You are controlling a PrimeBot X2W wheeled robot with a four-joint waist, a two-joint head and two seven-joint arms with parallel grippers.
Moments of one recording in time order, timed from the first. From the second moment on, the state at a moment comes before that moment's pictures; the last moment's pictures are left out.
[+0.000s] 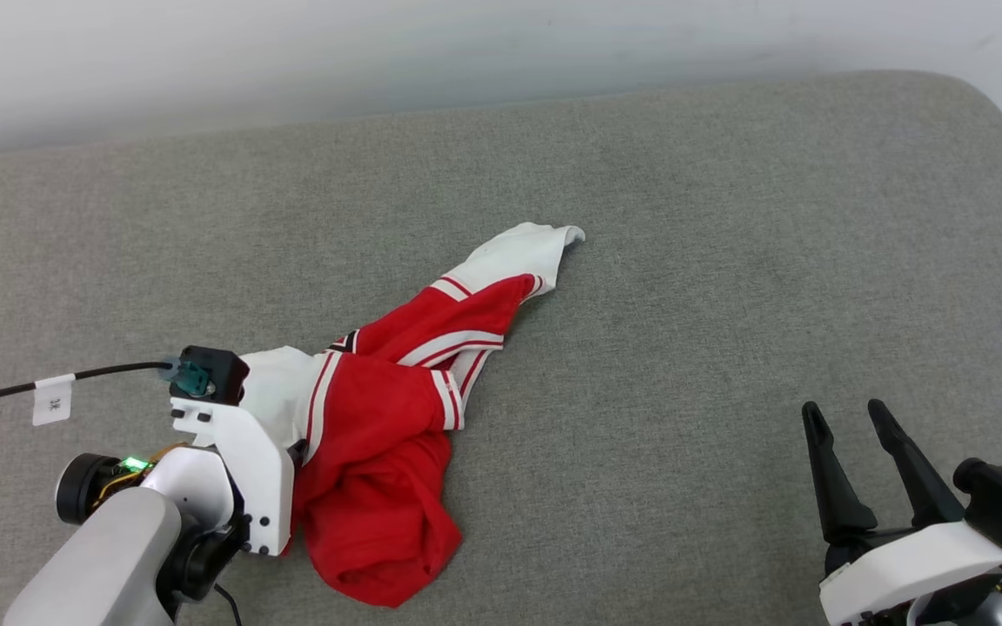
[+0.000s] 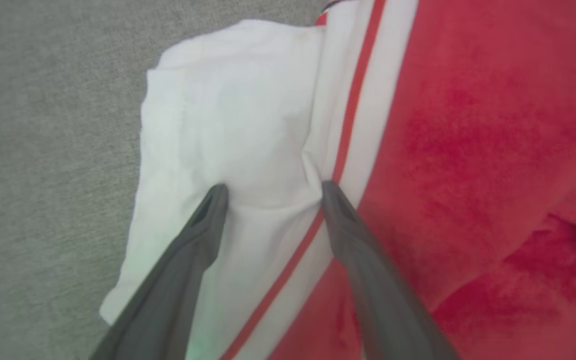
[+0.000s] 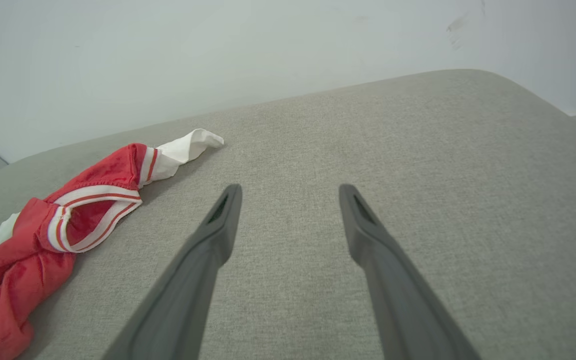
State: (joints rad) left arm -0.40 0.56 -0.57 0.28 -0.71 0.14 0.51; right arm 0.06 -0.05 -0.01 -0.10 0.27 0.13 0.04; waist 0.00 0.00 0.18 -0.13
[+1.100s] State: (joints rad) left arm -0.17 0.48 -0.47 0.09 -0.66 0.29 0.05; right arm 0.06 -0.05 -0.01 -0.10 0.26 0.13 0.05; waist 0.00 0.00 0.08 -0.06
